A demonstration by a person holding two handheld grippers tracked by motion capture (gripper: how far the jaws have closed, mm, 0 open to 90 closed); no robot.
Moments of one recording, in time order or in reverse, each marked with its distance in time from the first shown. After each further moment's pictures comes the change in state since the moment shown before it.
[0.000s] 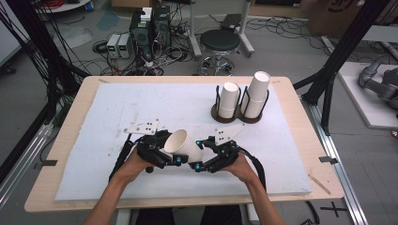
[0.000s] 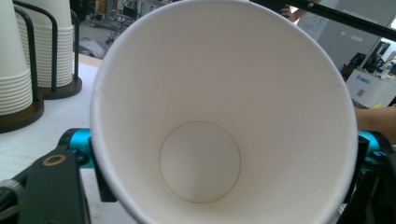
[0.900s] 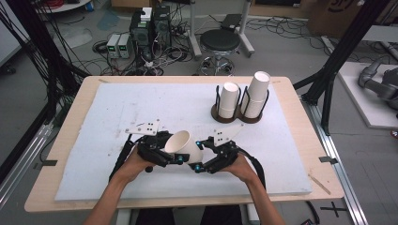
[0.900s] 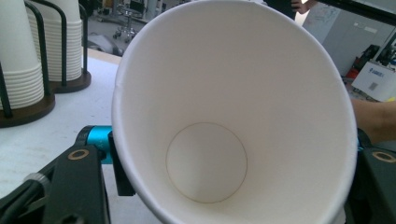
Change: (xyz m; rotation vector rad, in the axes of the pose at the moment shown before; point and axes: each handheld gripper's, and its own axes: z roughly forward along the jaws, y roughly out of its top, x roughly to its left) left arm 0.001 -0.001 0.001 0.039 0.030 0.008; right arm 0.000 -0.001 0.003 0.027 -0.018 -0.012
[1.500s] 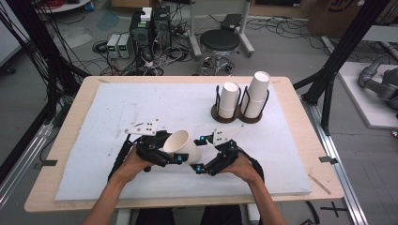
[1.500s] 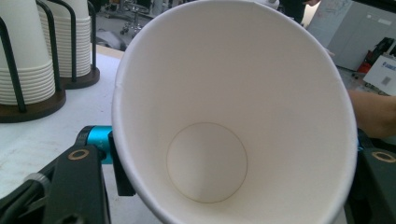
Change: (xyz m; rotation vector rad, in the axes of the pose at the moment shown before) left arm -0.002 0.003 -0.005 0.019 0.045 0.018; right arm 0.004 0.005 -0.003 0.035 -0.093 0.009
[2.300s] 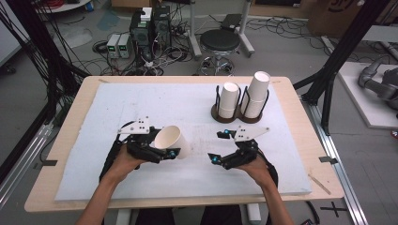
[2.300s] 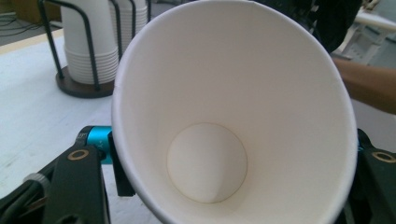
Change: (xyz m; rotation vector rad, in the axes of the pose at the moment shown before) left arm -0.004 0.007 -0.023 0.088 0.207 0.028; right arm -0.001 -0.023 -0.050 -0.038 -0.287 0.093
